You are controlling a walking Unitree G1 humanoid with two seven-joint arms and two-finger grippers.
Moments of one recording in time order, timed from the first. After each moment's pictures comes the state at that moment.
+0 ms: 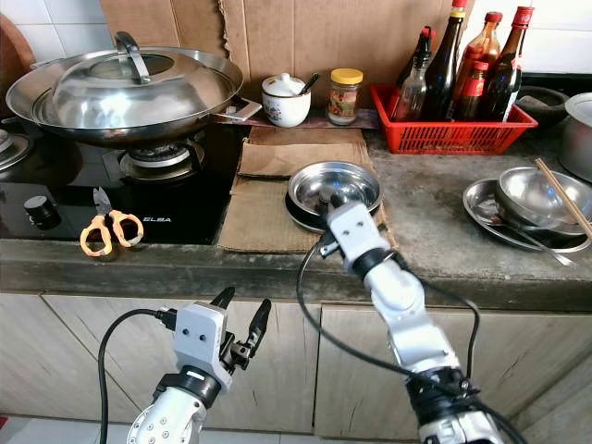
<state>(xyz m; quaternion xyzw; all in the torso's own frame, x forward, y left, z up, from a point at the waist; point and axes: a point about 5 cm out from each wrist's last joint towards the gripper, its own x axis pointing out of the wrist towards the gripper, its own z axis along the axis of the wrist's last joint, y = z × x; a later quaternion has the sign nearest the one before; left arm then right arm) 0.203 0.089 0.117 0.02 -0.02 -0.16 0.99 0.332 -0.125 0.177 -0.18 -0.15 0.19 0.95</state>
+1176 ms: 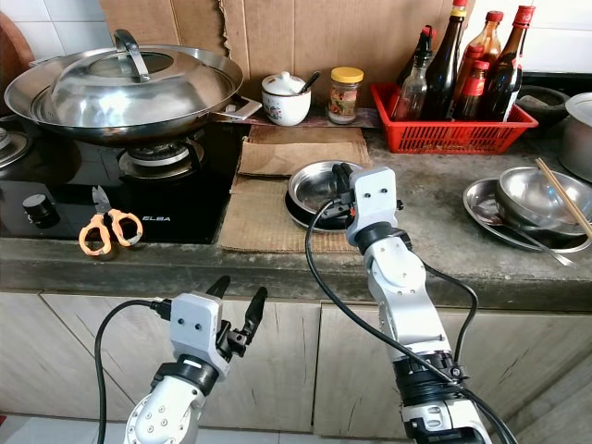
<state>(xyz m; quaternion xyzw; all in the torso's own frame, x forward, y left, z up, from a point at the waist) 0.212 0.093 0.125 0.02 -0.04 -0.15 0.99 0.338 -0.123 0.208 -0.05 -0.17 0.14 0.97</state>
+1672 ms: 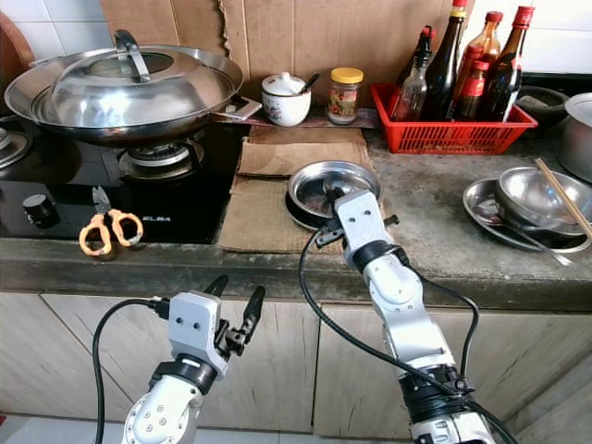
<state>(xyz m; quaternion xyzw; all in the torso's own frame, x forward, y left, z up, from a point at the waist) 0.212 0.094 0.125 0.02 -0.04 -0.14 0.99 0.332 -0.123 0.183 -0.14 -0.14 0.15 0.97</state>
